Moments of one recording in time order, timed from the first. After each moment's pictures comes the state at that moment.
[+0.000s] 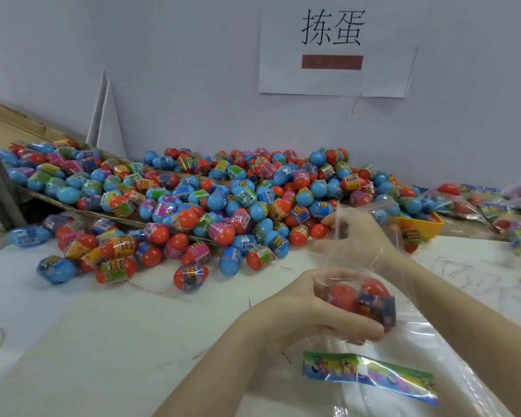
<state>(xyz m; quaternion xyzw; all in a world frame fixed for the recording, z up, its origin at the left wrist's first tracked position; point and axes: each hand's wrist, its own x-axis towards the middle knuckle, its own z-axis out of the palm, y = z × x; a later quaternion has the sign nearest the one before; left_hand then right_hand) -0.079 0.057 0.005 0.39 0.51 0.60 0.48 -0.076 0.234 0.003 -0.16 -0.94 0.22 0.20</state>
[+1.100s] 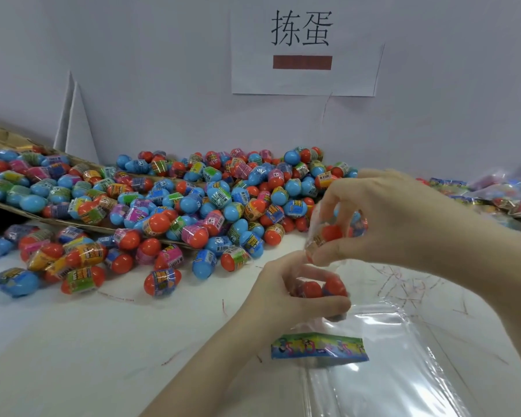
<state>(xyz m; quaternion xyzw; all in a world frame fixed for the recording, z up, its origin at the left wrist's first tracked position) -0.072 0.070 -0.005 0.38 0.59 0.65 0.30 0.006 0.185 0.108 -0.02 -0.99 -0.03 0.14</state>
